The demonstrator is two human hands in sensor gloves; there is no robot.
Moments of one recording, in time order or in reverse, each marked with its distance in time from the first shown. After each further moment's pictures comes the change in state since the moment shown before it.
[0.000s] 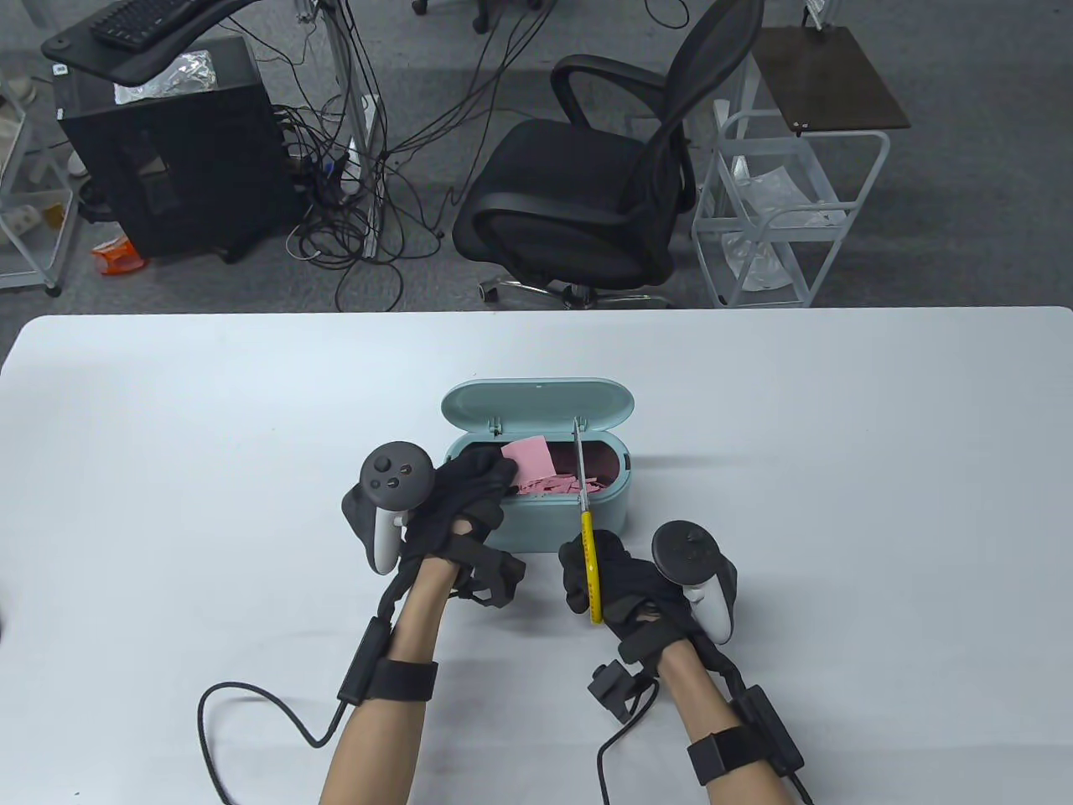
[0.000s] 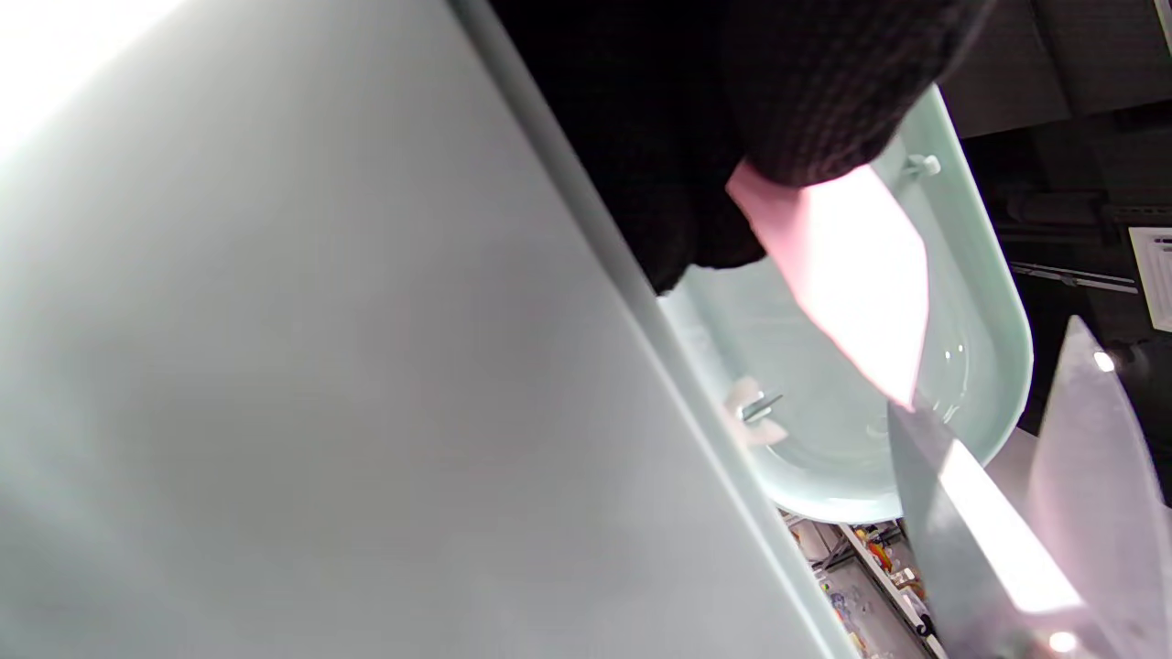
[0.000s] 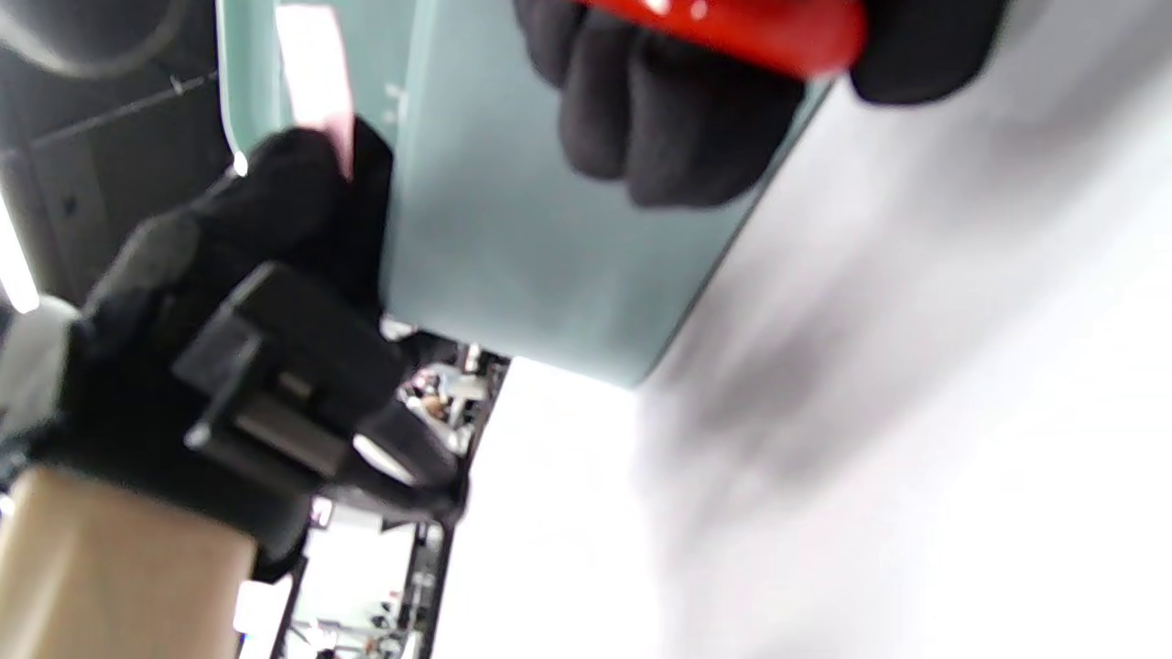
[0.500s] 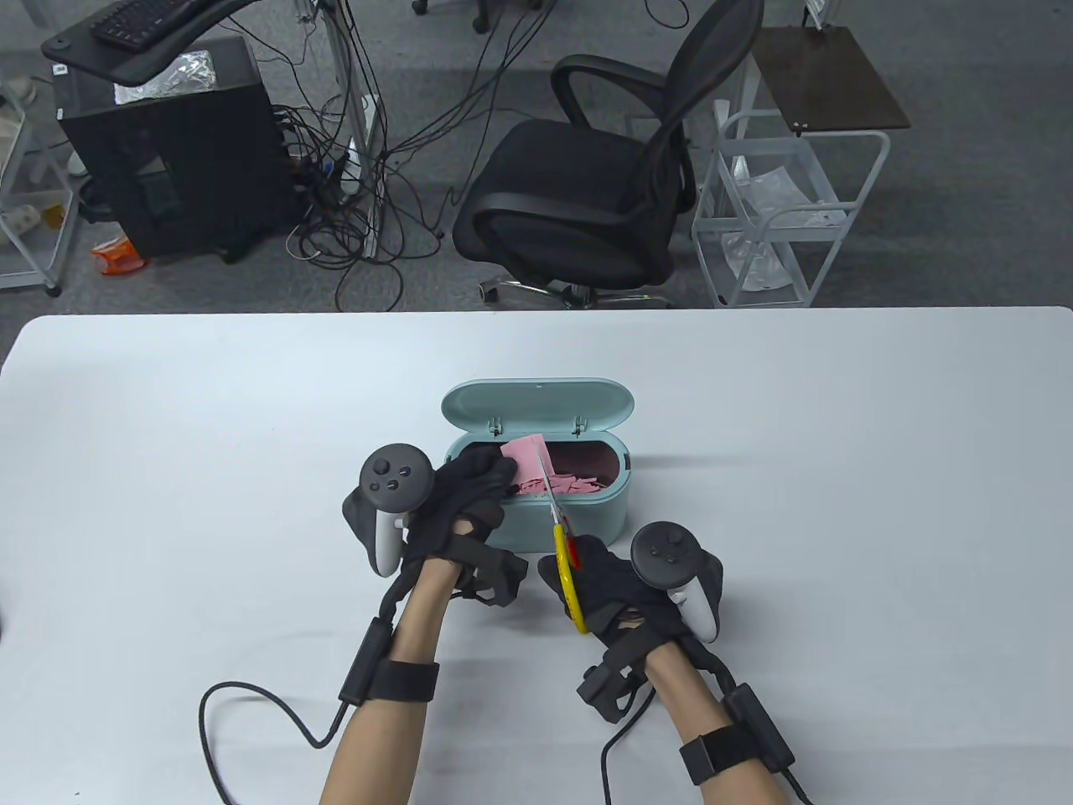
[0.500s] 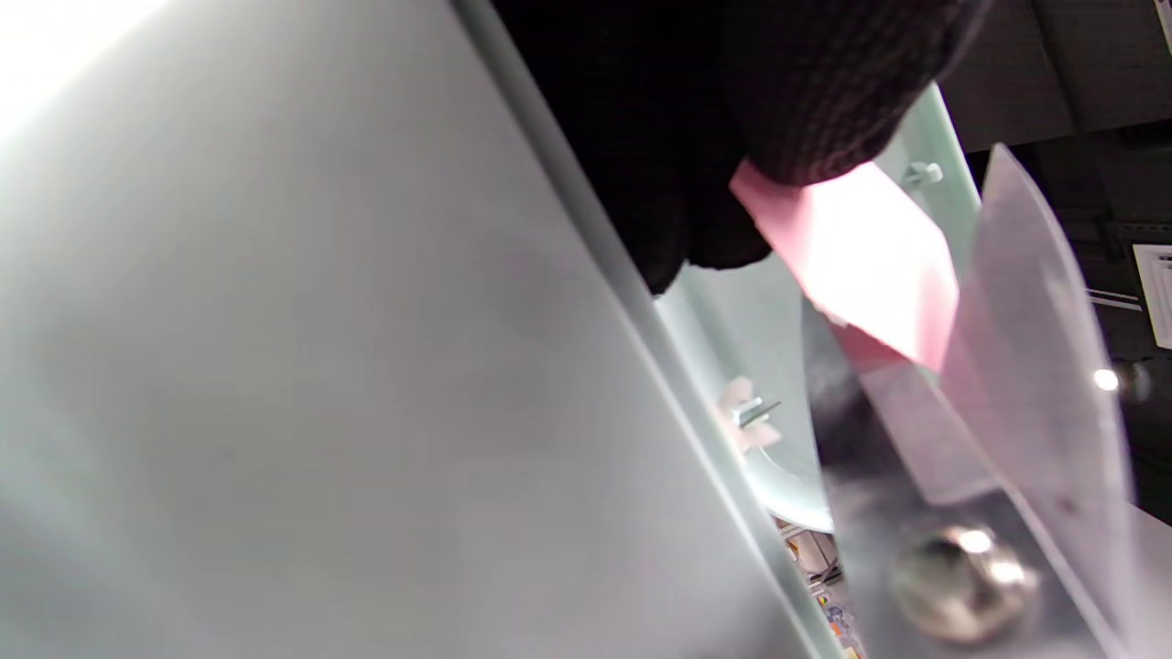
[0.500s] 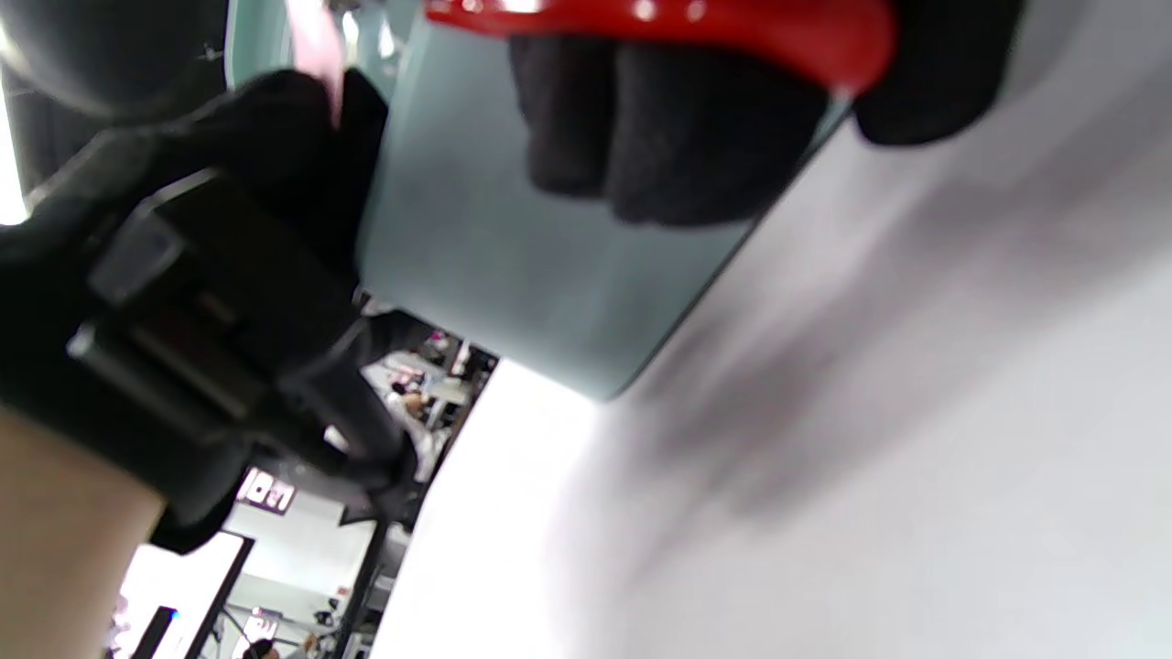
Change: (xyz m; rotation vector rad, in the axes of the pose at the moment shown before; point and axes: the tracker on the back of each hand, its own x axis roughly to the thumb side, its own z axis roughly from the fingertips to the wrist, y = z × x) left_hand -0.001 0.001 0.001 0.005 0.010 0.016; right_hand 0.010 0.011 -0.006 -0.058 -0.035 0.112
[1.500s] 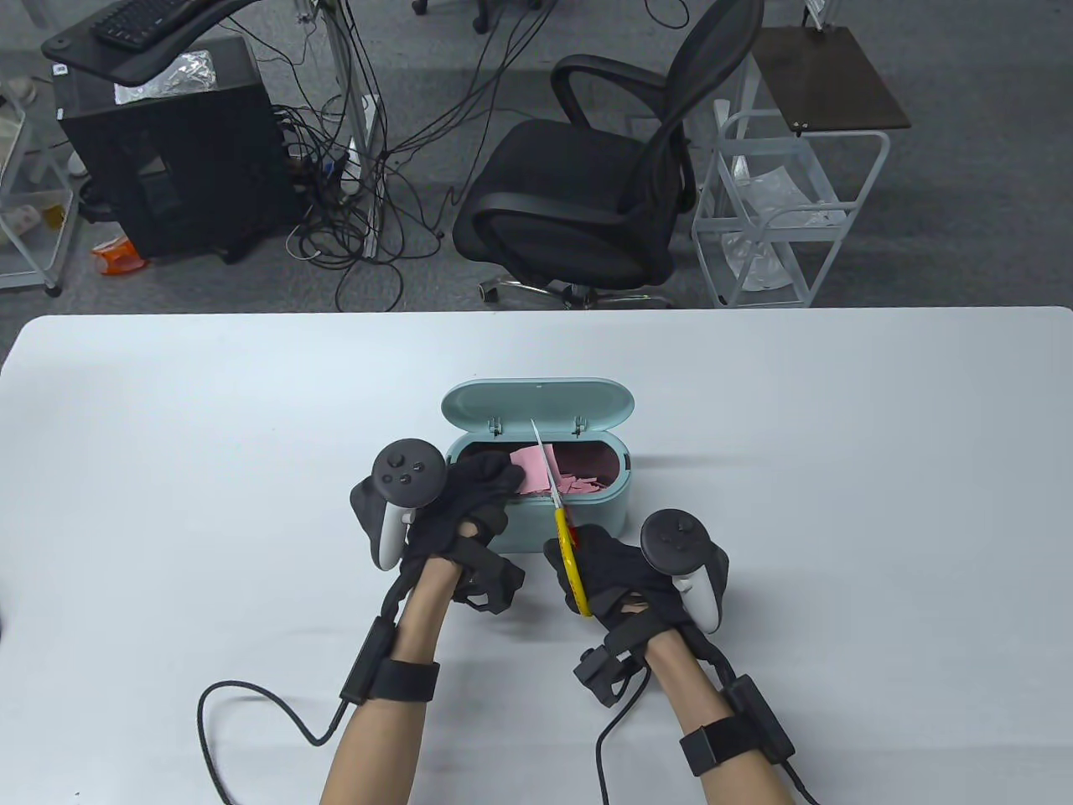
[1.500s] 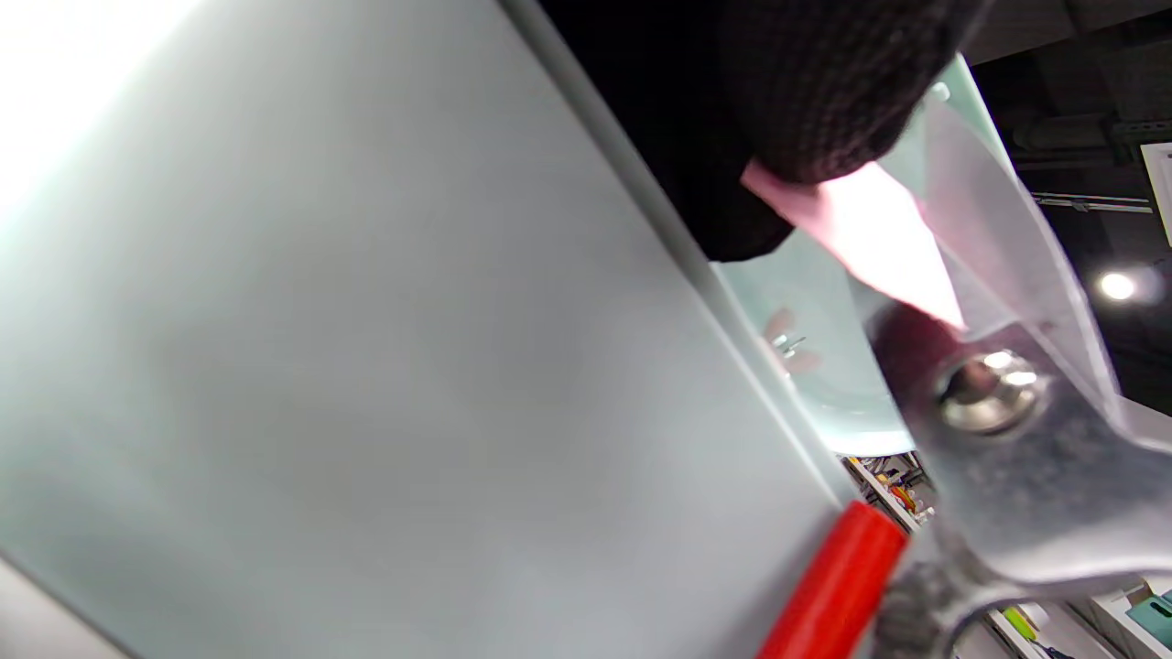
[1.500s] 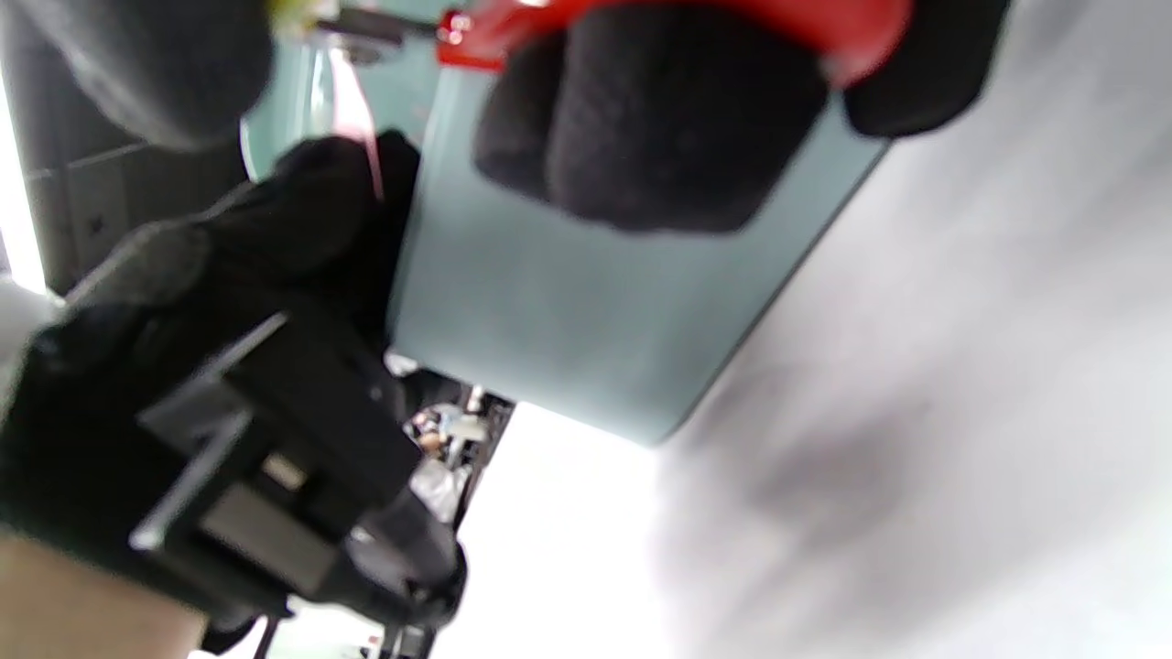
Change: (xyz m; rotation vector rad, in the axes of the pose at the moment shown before) left_hand 0.005 -0.005 -0.001 -0.064 -0.015 -0.110; right_hand 0.002 -0.009 -0.006 -0.052 0.007 -0.100
